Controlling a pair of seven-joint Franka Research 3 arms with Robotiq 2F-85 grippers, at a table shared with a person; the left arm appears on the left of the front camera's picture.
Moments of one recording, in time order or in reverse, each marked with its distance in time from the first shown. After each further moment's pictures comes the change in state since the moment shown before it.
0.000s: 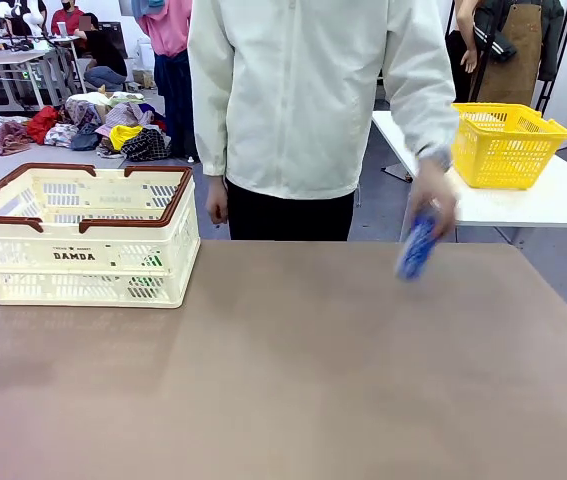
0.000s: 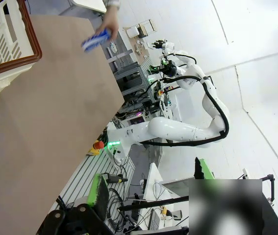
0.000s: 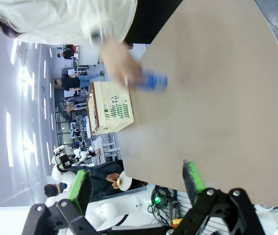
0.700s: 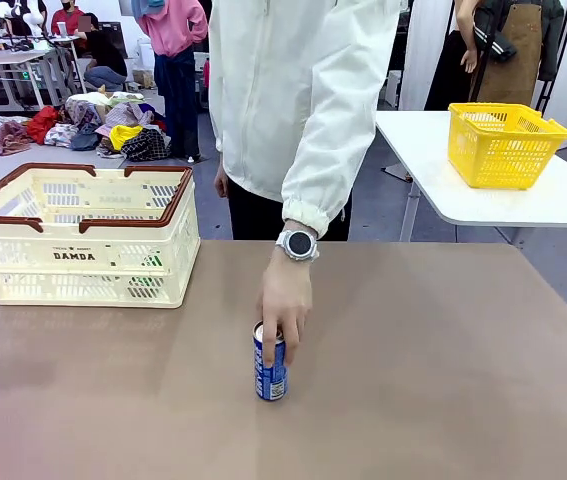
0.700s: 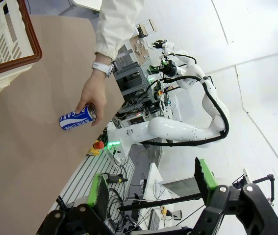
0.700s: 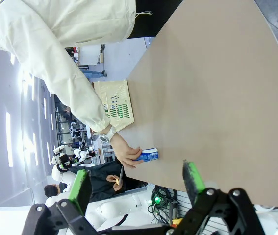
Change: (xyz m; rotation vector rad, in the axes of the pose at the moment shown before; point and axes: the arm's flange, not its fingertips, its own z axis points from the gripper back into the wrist) left arm 0.000 0.000 0.000 0.000 0.000 0.000; right arm 0.000 0.000 0.000 0.000 0.000 0.000
